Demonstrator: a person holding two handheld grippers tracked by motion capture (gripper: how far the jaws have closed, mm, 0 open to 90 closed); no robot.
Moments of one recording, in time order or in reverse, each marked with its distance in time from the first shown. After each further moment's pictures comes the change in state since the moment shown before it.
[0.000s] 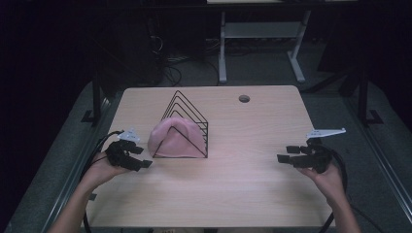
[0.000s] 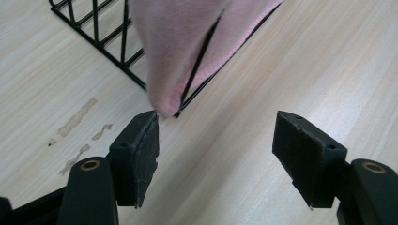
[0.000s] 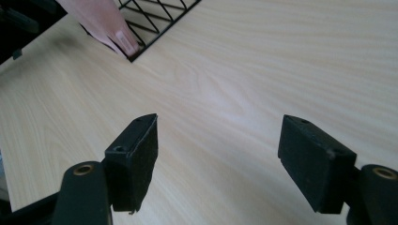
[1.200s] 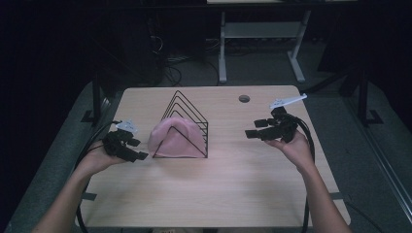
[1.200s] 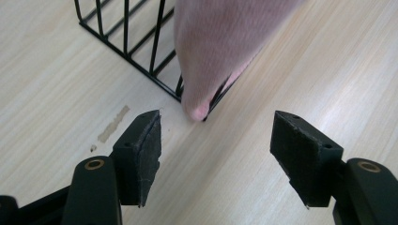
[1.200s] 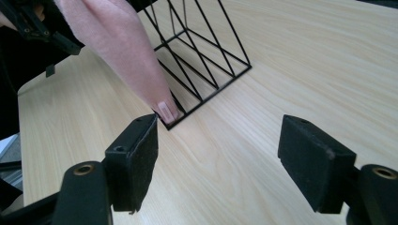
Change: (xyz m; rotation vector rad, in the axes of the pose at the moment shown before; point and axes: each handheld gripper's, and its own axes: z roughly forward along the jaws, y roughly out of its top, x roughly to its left) left arm 0.022 0.018 -0.011 0.056 0.007 0.045; right arm 0.046 0.106 0.053 0.018 0.088 -0.147
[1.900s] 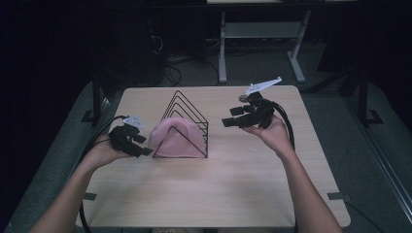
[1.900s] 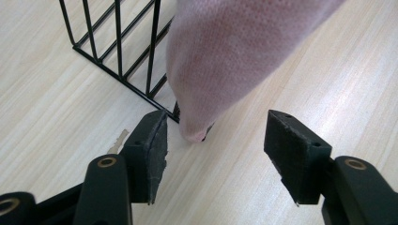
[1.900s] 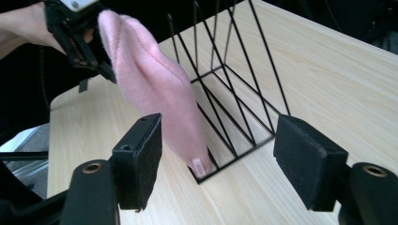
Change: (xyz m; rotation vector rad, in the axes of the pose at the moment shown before) left arm 0.001 0.023 0.002 0.016 -0.019 0.054; right arm 0.031 0.062 0.034 -0.017 0.101 -0.110
